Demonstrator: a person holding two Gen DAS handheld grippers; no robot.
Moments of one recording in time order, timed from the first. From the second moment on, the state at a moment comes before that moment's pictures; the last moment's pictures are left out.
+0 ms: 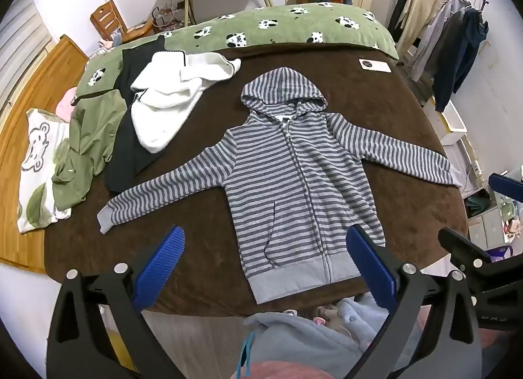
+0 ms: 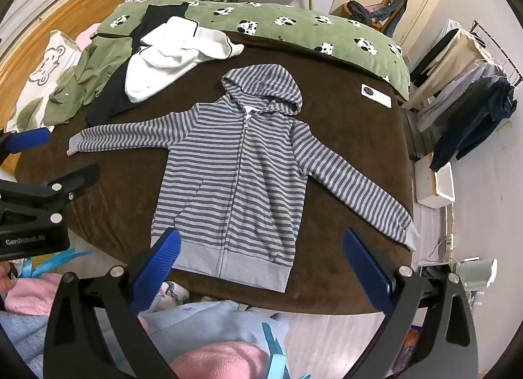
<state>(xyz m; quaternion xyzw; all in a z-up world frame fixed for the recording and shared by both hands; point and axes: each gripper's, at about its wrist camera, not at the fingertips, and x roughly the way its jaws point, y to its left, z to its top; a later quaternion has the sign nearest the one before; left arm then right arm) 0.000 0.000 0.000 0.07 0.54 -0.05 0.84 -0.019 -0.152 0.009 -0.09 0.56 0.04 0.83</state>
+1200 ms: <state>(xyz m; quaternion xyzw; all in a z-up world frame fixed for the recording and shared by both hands) -0.002 -0.002 -0.001 0.06 0.54 -0.05 0.84 -0.017 -0.156 0.013 -0.09 0.56 0.04 0.83</state>
